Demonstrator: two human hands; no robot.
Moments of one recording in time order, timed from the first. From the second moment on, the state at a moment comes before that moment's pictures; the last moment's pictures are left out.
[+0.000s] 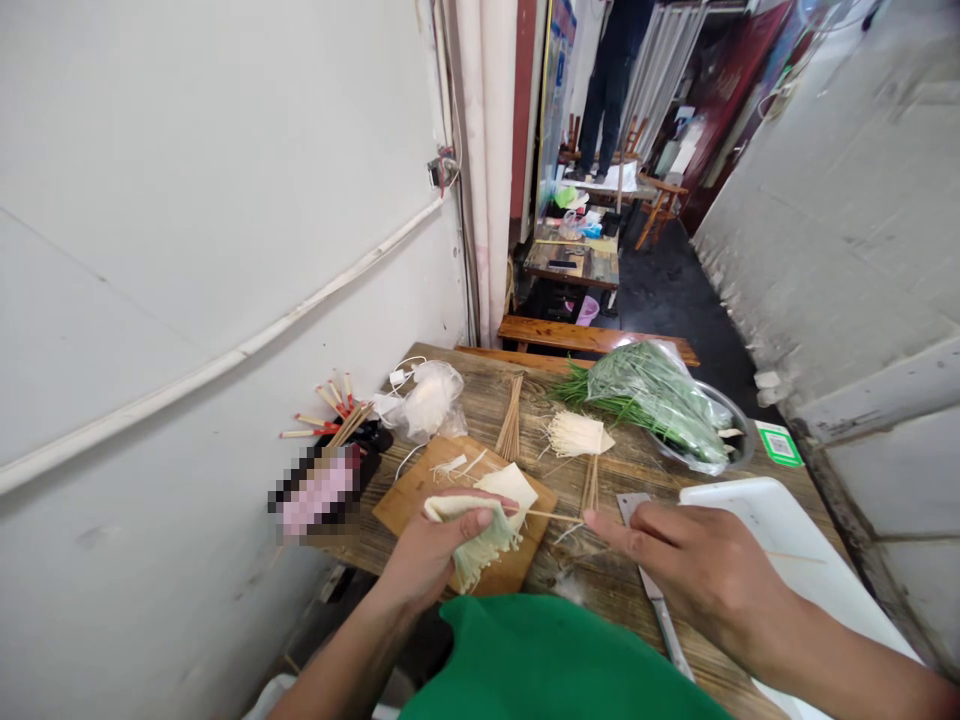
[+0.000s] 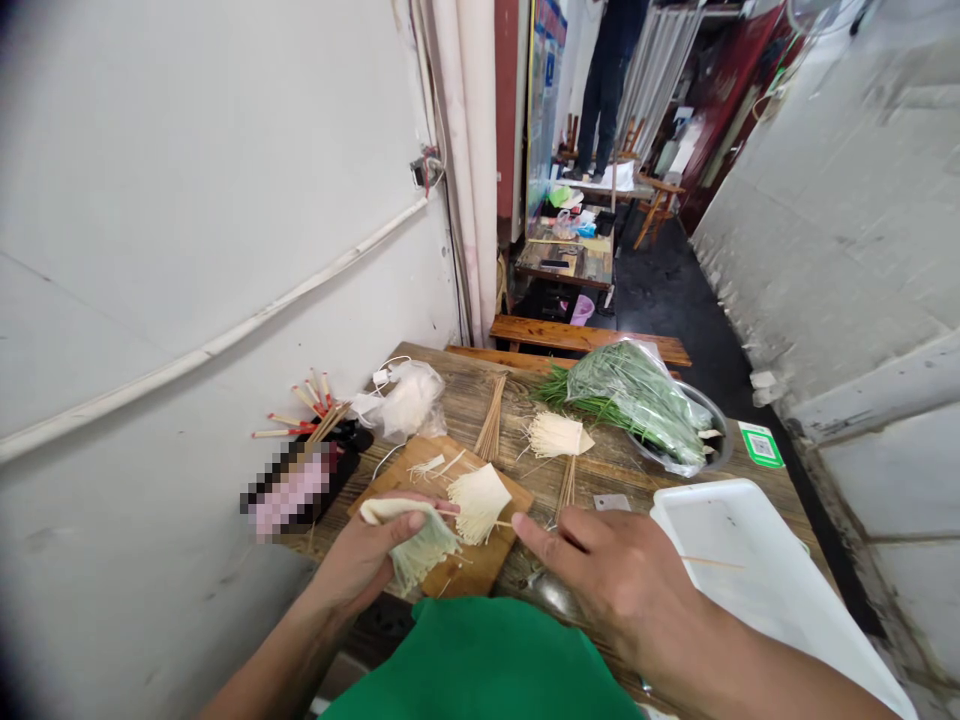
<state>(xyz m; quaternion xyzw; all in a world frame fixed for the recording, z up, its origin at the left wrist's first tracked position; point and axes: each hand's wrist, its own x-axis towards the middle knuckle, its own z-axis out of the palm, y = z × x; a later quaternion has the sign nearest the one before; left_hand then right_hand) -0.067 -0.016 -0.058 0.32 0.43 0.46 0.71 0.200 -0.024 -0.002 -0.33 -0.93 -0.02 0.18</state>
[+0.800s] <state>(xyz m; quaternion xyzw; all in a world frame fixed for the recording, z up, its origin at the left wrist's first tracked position) -0.054 -0.014 -0.051 0.34 0.47 0.49 0.65 0.201 -0.023 0.000 -0.33 -0.93 -0.03 0.18</state>
